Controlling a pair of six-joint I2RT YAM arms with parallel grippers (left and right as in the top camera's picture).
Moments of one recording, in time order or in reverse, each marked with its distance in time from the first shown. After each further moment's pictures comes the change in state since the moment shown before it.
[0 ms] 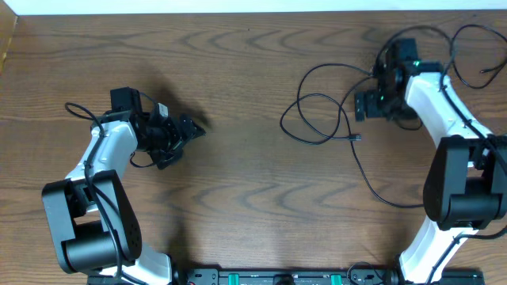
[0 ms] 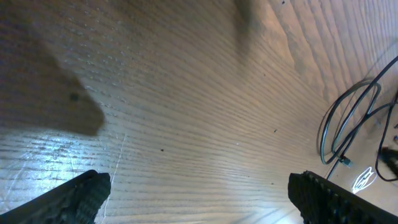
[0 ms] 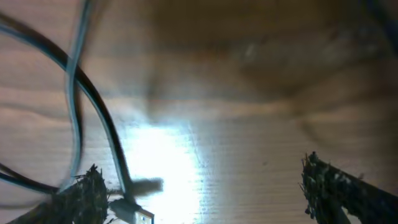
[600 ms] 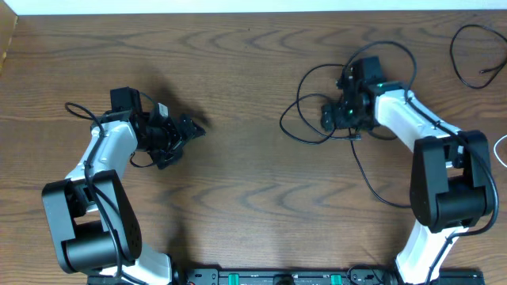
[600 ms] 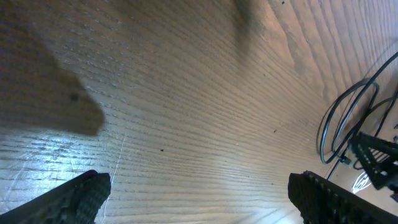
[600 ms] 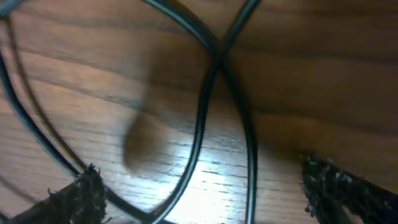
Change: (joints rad) left arm 0.000 0.000 0.000 0.000 0.000 0.000; right arm 0.146 0.002 -0.147 0.272 -0.114 0.071
